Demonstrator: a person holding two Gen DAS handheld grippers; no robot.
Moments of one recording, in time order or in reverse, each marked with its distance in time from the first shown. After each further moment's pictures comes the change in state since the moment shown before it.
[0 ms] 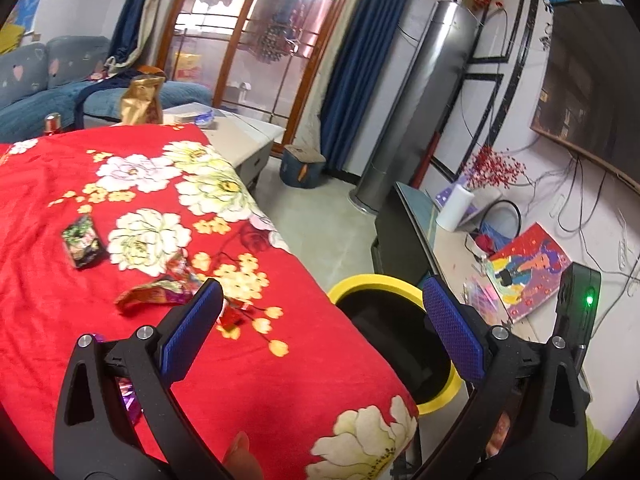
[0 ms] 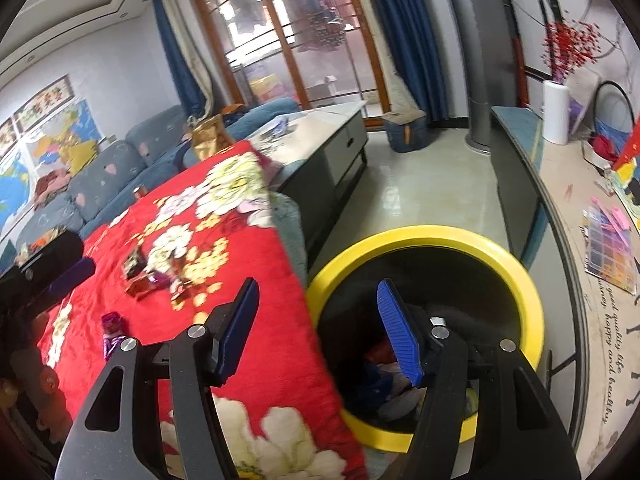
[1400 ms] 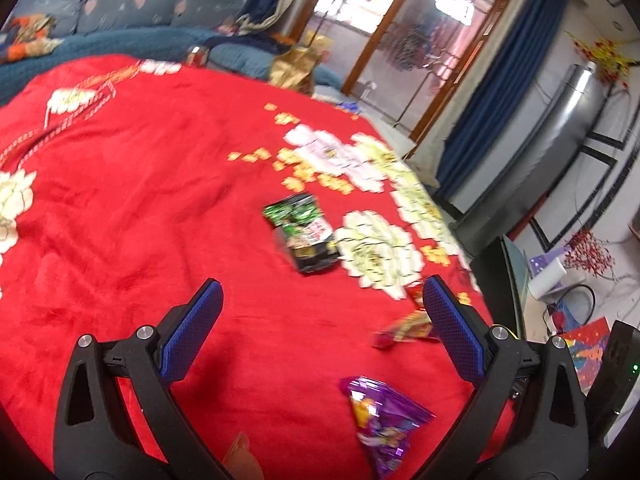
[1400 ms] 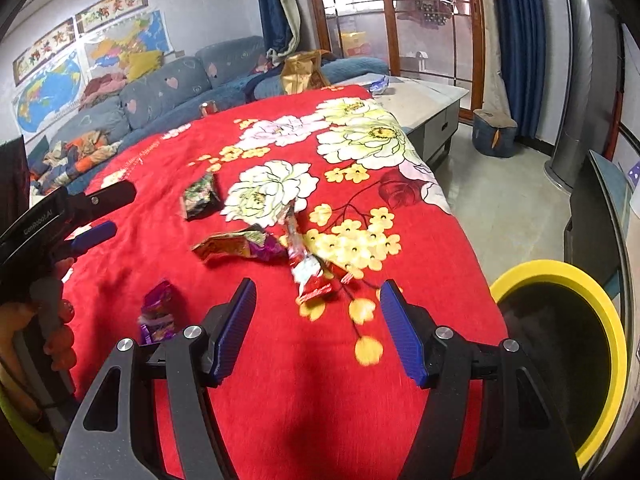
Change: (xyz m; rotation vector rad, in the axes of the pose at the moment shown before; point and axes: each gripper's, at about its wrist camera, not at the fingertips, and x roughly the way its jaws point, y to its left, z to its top) left arm -0.021 0.206 -0.001 -0.349 0.017 0.296; right arm 0.099 0.147 -0.007 -0.297 0.164 0.126
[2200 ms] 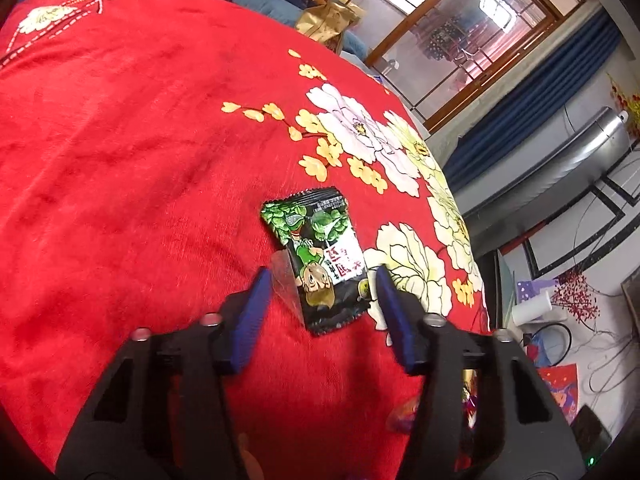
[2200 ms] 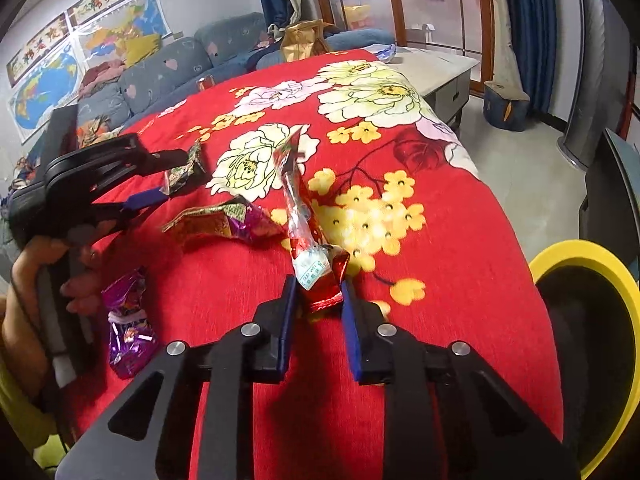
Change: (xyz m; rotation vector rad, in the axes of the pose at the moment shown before) left arm 0.079 0.023 0.022 -0.192 0.128 -0.053; right arm 0.033 -0.007 -0.011 0.027 0.090 0.051
